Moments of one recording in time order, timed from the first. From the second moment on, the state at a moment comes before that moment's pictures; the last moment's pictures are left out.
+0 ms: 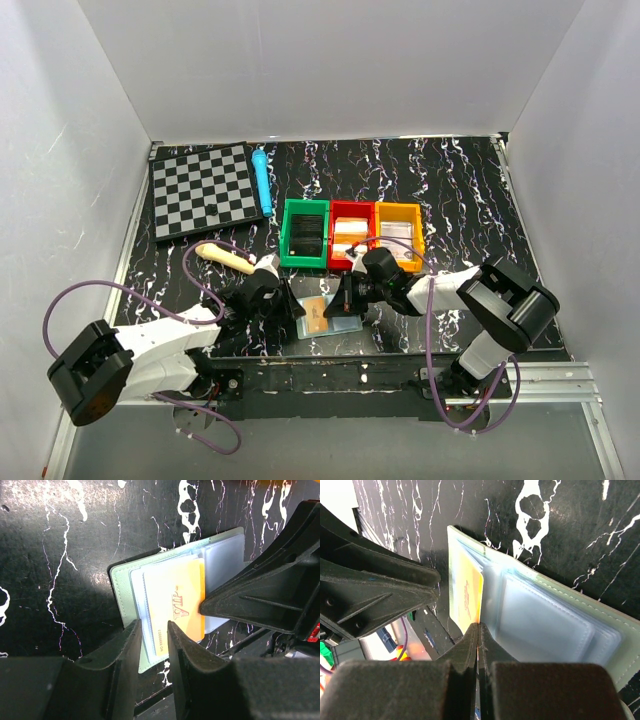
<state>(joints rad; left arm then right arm) -0.84 1.10 0.36 -0.03 -0.01 -0.94 0.81 1.60 0.51 0.39 -0.52 0.92</state>
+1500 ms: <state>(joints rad) -0.84 1.33 0.41 0.17 0.02 -0.96 0.81 1.55 0.53 0.27 -0.49 0.88</state>
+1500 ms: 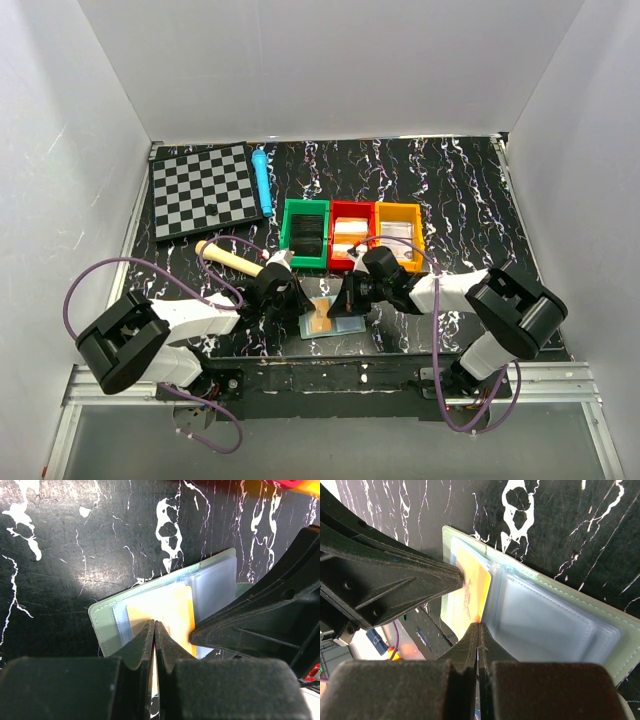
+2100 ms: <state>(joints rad) -0.84 1.31 0.40 0.16 0.00 -0.97 0.80 1.52 0.51 0.27 -0.49 0.87</state>
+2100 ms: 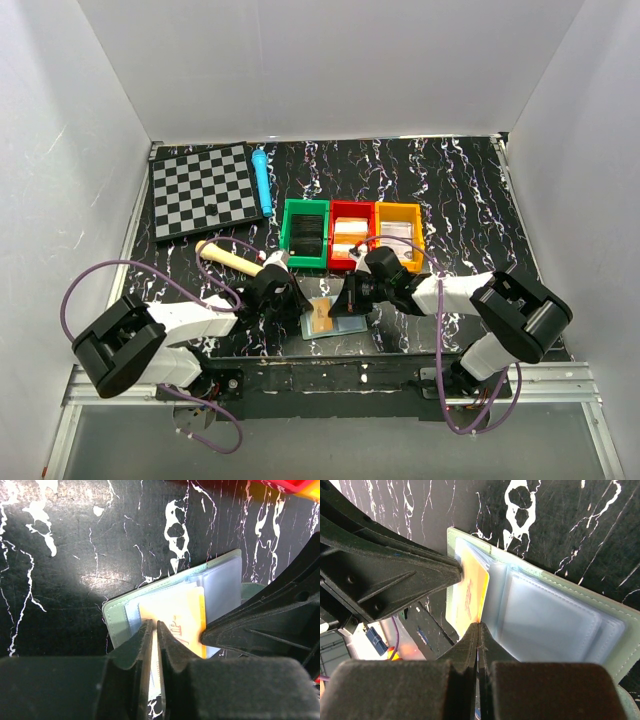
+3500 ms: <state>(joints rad) -0.84 1.29 0.37 0.17 -0.01 -0.97 0.79 1.48 0.49 0.30 -0.50 0.89</state>
